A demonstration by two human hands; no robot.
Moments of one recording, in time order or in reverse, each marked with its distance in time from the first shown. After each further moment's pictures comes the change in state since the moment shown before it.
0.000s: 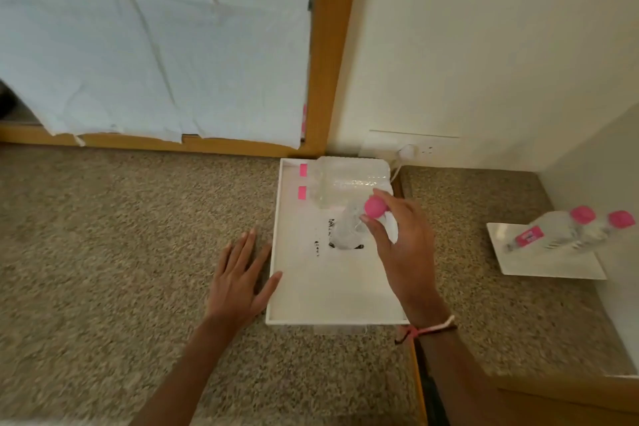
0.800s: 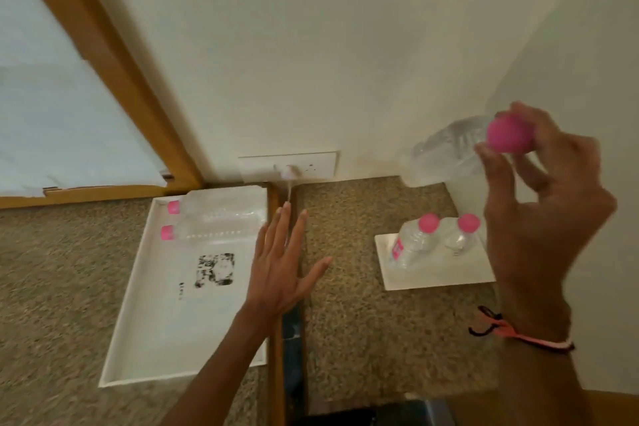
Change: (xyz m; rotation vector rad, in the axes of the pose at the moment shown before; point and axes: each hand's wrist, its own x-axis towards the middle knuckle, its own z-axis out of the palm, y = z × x) left_hand 0.125 0.320 0.044 -0.071 0.163 0.207; right_hand 0.105 0.144 -0.297 -0.009 0.530 -0.055
